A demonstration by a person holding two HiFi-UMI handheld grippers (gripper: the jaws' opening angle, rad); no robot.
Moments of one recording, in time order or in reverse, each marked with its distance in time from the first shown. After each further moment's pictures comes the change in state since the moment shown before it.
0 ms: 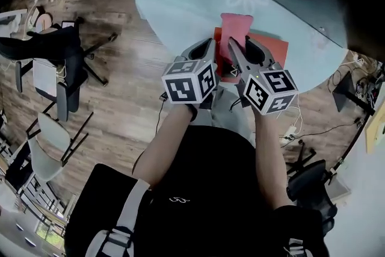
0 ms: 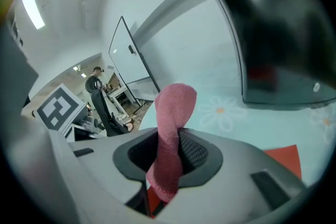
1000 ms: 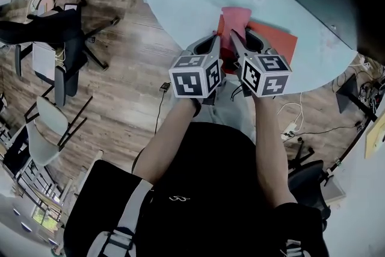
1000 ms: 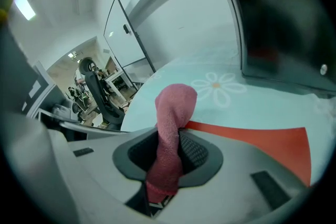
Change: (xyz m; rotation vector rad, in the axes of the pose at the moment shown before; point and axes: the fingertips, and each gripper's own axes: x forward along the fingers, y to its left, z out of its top) left arm 0.006 0.013 -0.040 -0.012 0.044 0.058; right arm 0.030 -0.022 -0.062 -0.021 0.184 -0.033
